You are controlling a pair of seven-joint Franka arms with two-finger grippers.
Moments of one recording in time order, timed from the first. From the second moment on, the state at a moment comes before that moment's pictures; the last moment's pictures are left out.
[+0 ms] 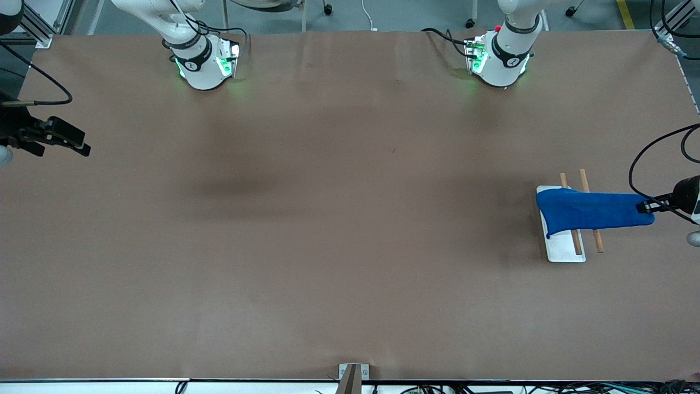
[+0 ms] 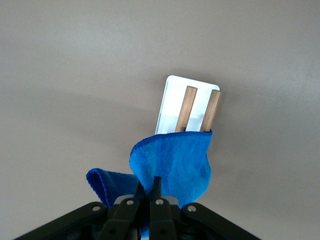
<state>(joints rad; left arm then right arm) 0.30 0.35 -0.10 -1.54 0.07 1.79 0.01 -0.02 -0.03 -0.04 -1.64 0.03 1.60 -0.03</state>
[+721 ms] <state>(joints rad) 0.31 0.40 -0.02 -1.54 0.07 1.82 0.19 -0.02 -0.03 -0.04 -1.64 0.03 1.60 -0.03</state>
